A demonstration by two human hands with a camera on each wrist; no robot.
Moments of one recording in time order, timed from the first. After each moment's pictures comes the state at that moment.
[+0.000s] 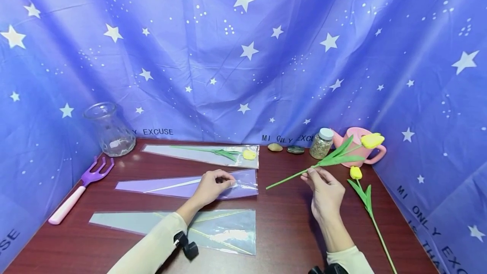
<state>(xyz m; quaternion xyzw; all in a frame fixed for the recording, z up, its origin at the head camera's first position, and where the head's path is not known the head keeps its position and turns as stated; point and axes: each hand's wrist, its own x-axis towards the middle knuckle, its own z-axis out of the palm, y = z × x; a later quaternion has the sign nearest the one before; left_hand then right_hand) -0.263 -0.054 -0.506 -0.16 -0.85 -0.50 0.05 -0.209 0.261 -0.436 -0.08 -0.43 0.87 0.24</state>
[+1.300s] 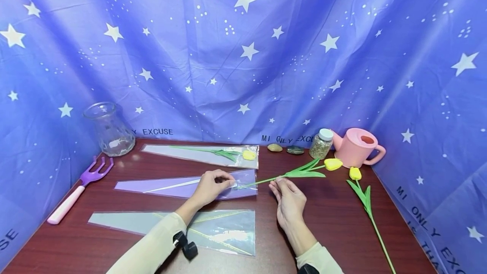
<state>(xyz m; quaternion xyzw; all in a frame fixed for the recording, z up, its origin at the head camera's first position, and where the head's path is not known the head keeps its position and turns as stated) -0.265 -0.054 -0.507 -0.16 -0.84 -0.51 0.06 -0.212 0.192 -0.480 -0.16 -0.43 0.88 0.11</state>
